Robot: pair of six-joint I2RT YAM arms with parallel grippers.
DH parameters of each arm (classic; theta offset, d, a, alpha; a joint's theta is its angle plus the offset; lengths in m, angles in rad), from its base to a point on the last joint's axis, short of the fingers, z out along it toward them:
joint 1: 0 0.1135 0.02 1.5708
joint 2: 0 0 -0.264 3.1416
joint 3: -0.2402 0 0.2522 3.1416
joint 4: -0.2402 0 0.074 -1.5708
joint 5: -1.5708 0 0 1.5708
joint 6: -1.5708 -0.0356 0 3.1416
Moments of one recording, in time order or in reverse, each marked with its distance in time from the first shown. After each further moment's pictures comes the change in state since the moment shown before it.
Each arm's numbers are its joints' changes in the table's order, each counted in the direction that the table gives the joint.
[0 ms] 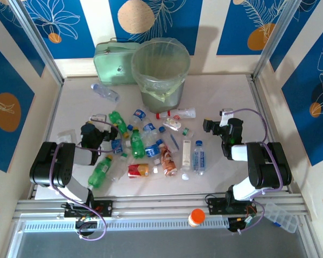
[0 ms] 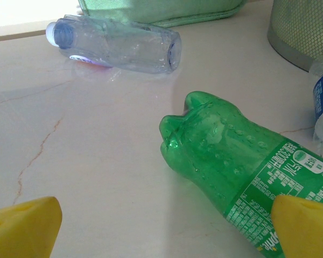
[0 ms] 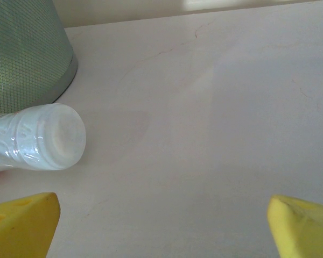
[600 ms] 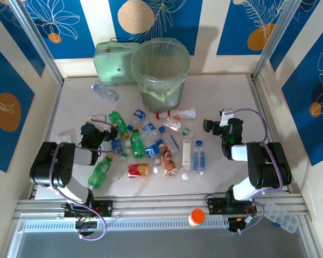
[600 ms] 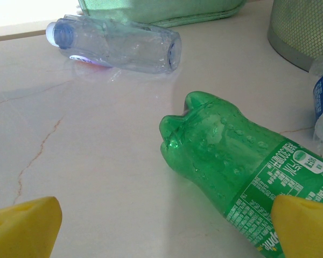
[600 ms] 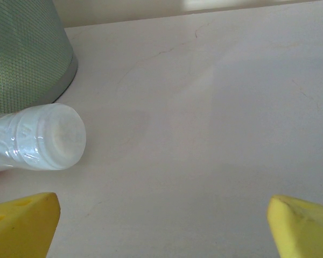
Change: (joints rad) left arm 0.000 0.000 0.000 0.000 0.000 0.000; right arm 0.000 0.000 0.000 0.000 0.001 0.000
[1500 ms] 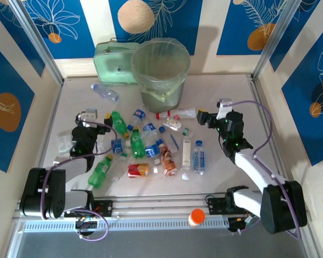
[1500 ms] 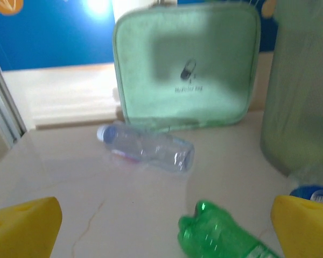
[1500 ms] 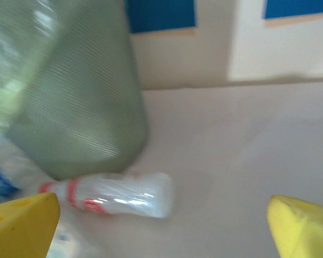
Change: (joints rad) left arm -0.022 0.328 0.035 0.032 0.058 0.059; right arm 0.224 0.453 -0.166 -0.472 -0.100 -0.107
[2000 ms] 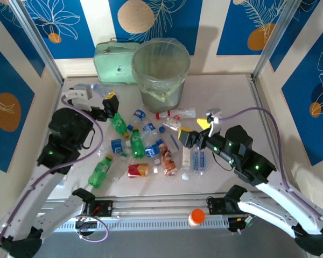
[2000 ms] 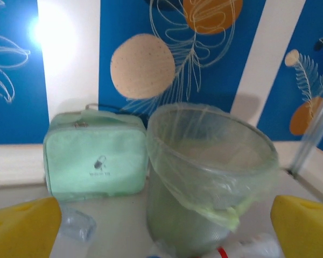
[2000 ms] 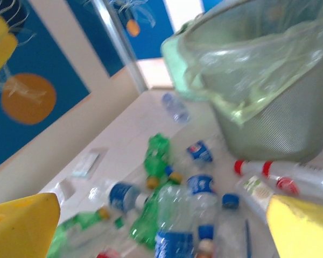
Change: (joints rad) left arm -0.394 0.421 -0.763 -1.195 0.210 0.222; right arm 0.583 0.401 -0.261 -0.602 -0.092 -0.190
